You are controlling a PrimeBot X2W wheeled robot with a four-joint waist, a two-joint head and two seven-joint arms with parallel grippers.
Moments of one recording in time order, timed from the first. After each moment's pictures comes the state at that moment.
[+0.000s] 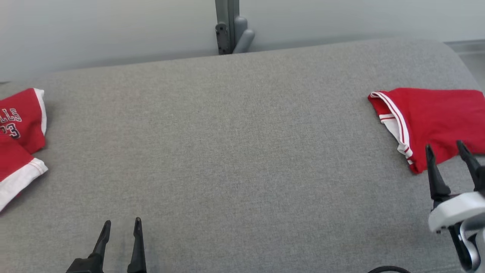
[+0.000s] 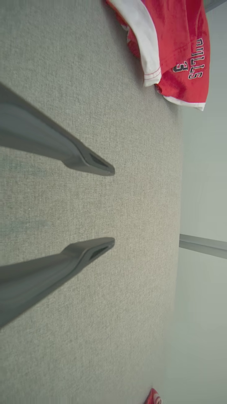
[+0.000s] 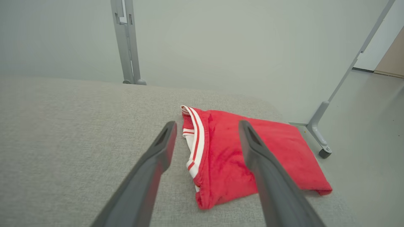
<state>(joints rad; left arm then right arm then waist) 0.13 0.05 0.00 0.18 -0.17 -0.09 -0.26 -0.22 -0.37 -0.03 0.38 0.21 0.13 -0.26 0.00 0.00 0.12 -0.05</state>
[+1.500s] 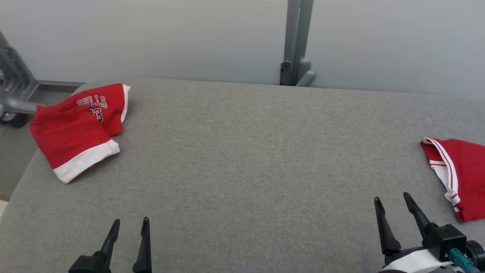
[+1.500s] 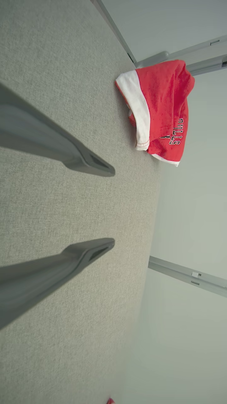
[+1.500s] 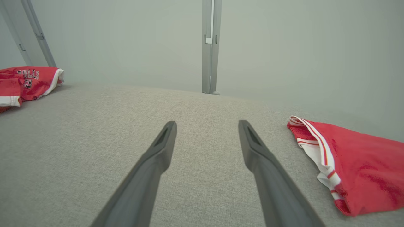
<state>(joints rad) 0.11 0.06 -0.03 0.22 -0.22 -0.13 -0.26 0.12 -0.11 -0.01 0.11 0.09 0.13 -0.26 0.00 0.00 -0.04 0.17</state>
